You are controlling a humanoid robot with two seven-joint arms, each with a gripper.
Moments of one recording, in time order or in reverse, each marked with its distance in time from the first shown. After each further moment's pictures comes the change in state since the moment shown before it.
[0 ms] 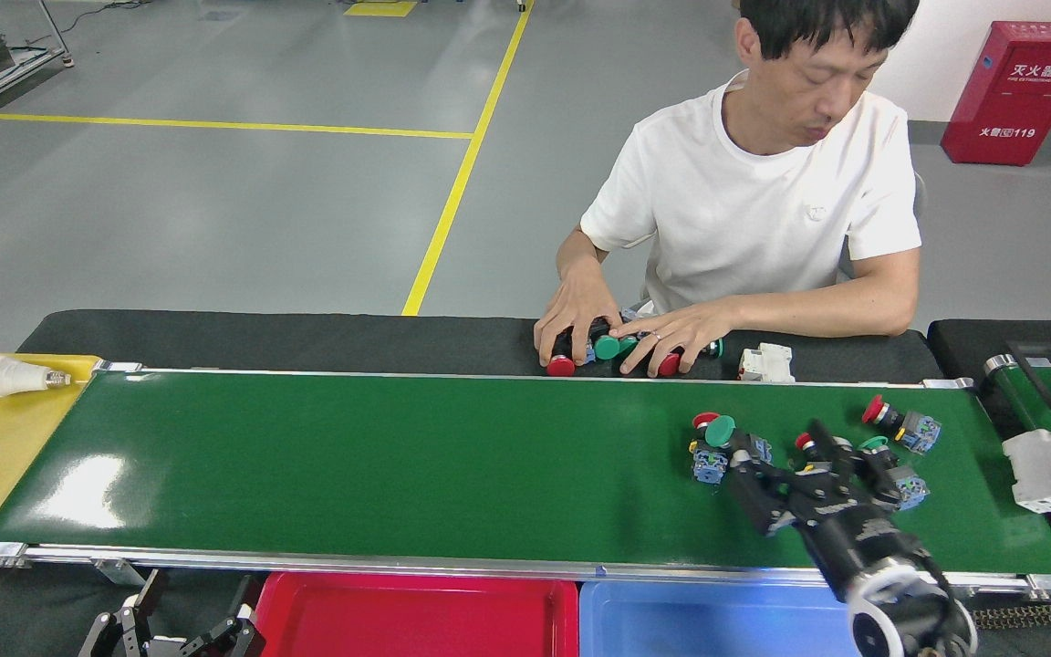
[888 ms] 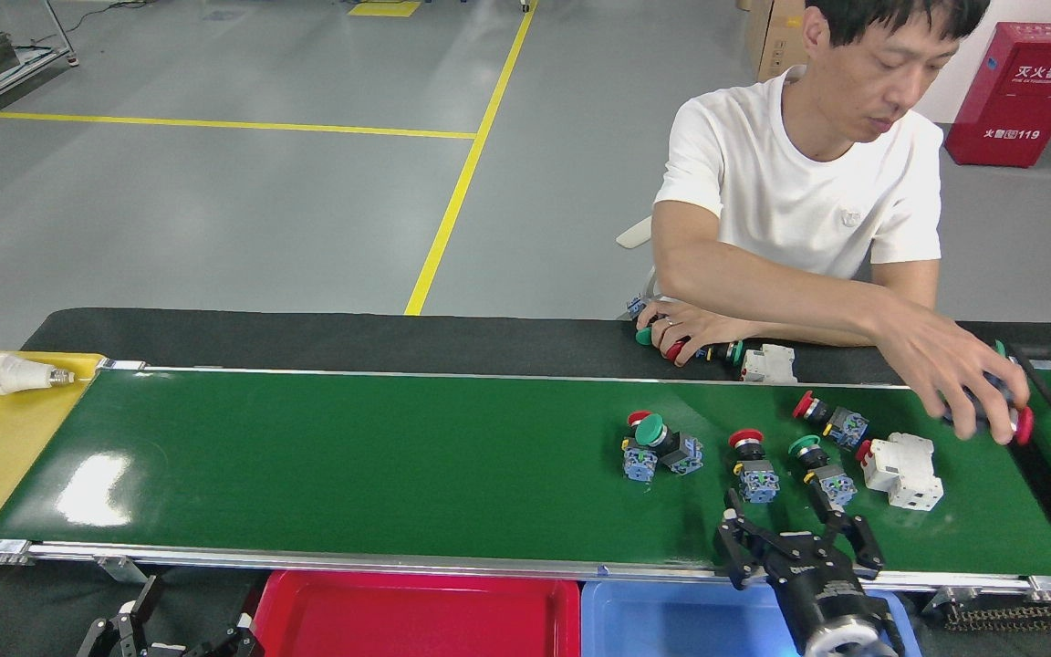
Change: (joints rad) left arm -0.002 -0.021 0.009 -0.006 -0.007 -0.007 0.003; right arm -0.178 0.059 0.259 0.258 0.201 0.217 -0.025
